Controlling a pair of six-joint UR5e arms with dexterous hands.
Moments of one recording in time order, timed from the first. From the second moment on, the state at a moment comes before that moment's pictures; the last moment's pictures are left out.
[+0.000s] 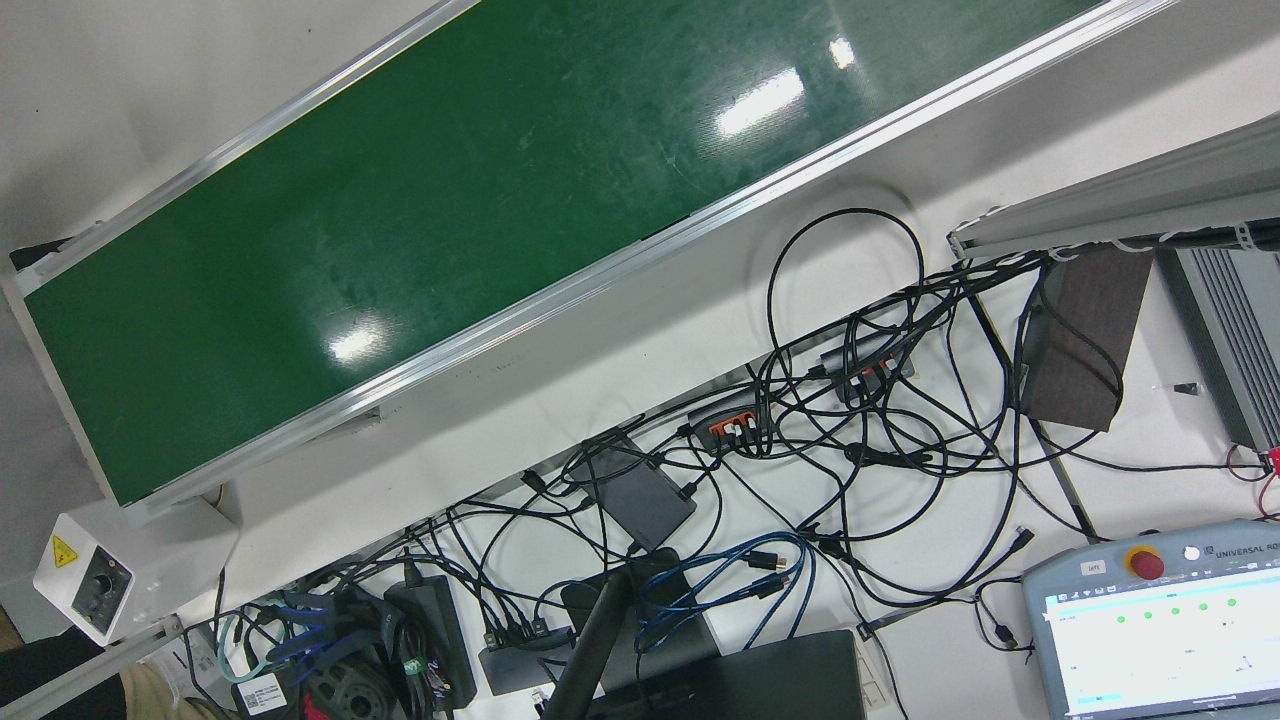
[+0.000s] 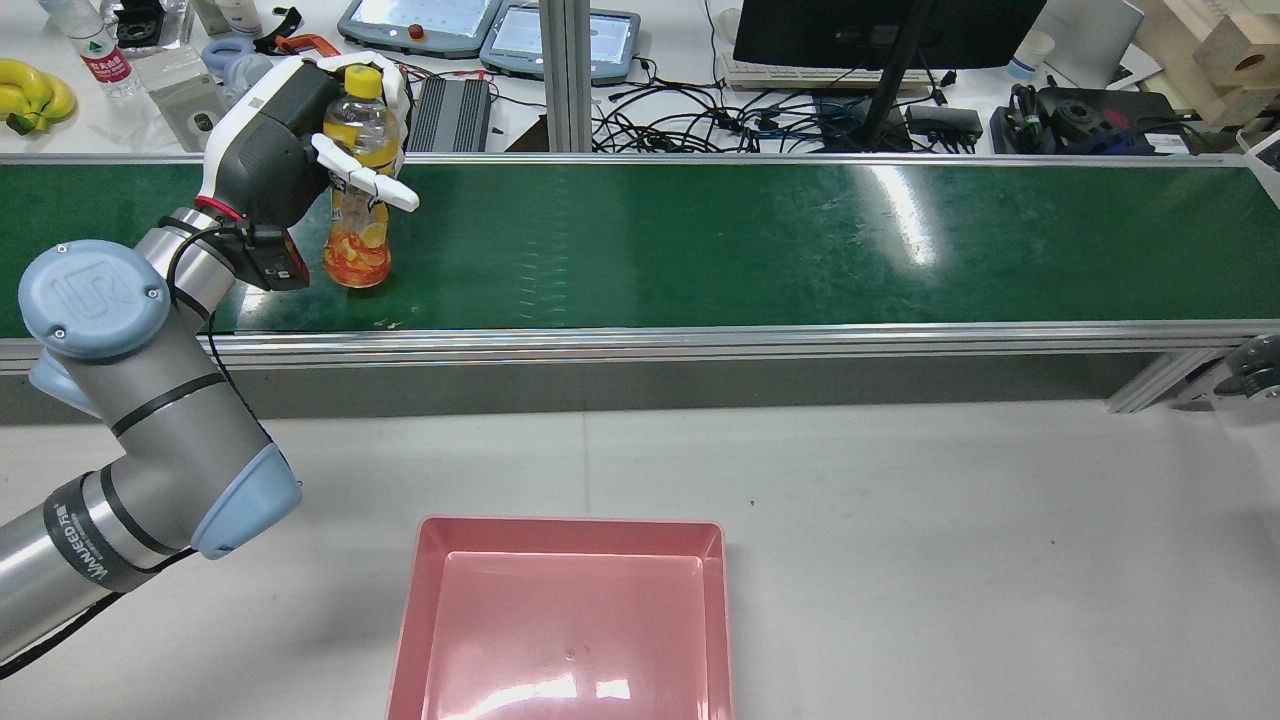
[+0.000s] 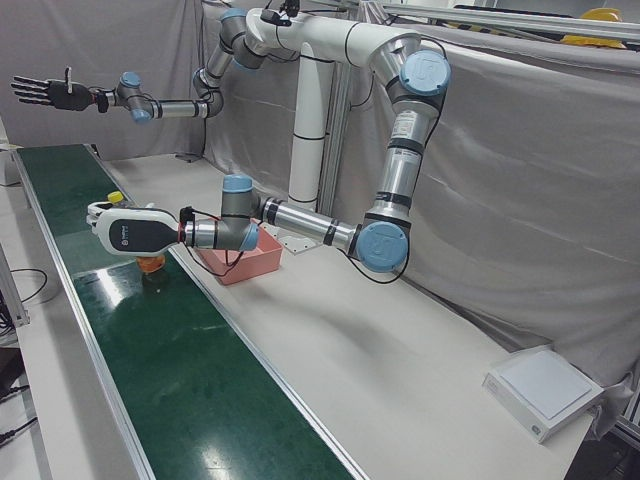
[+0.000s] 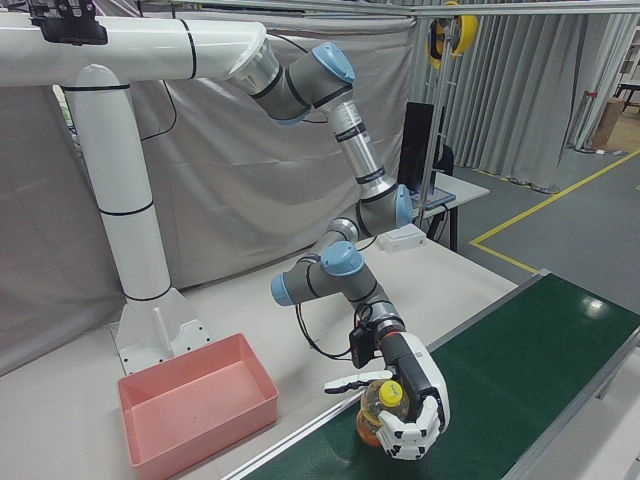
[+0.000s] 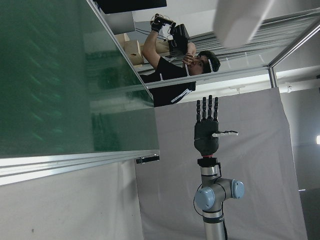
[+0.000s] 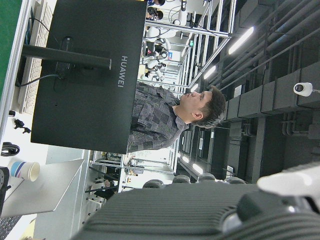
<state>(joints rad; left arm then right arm) -0.82 -2.21 -1.66 0.31 1.09 0.37 1.56 -1.55 1.63 -3.11 -1.57 -0.11</state>
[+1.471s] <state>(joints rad) -0.72 -2.18 -1.98 0.43 1.27 0.44 1.56 -1.55 1.63 -3.11 -1.57 -0.11</state>
